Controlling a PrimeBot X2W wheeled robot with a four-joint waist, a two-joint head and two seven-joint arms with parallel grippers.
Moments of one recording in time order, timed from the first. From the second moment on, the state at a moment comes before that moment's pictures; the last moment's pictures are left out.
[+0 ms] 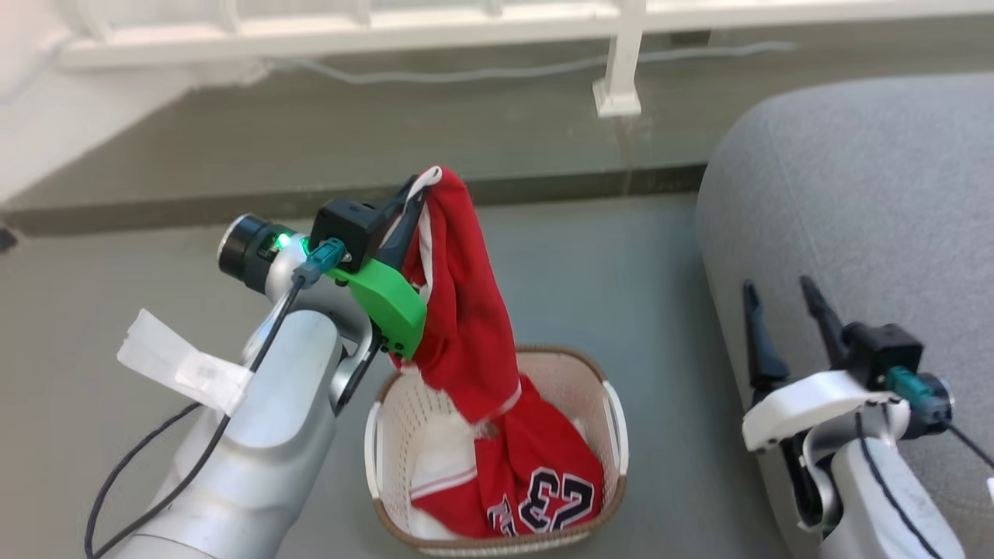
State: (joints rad) left arm -0.69 0.03 -0.59 0.67 -0.29 -0.12 -0.25; right arm -0.13 -0.06 0.11 0.32 0.15 0.00 -0.25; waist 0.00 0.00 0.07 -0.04
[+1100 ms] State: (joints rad) left arm -0.69 0.03 -0.77 0.54 -0.41 -0.10 -0.16; right arm -0.31 -0.06 0.51 0.54 0.05 0.12 -0.25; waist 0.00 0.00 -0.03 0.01
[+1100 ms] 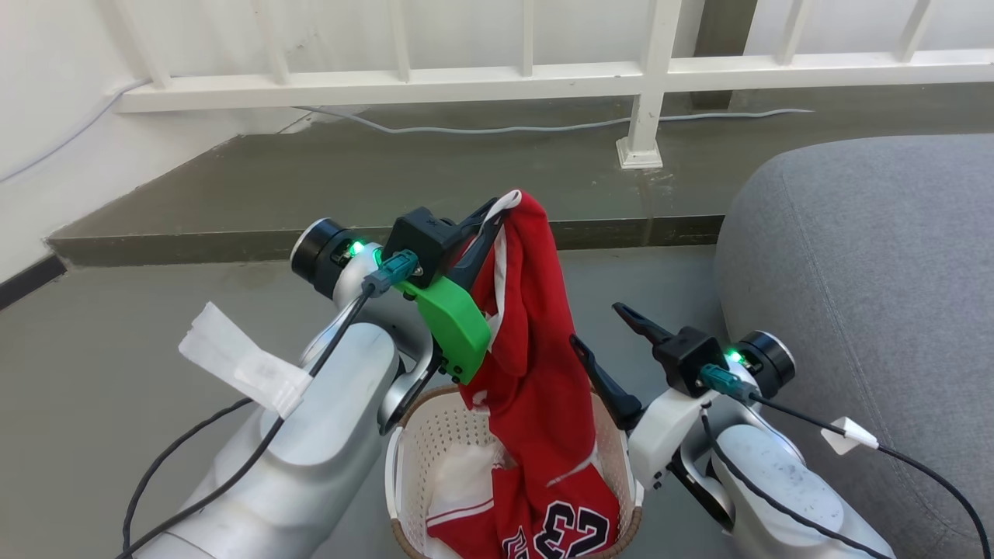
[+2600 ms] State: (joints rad) left arm -0.65 0.04 -0.78 0.50 -0.55 0.02 -0.16; right arm -0.50 -0.06 0.59 0.77 0.20 0.11 -0.25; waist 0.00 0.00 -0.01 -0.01
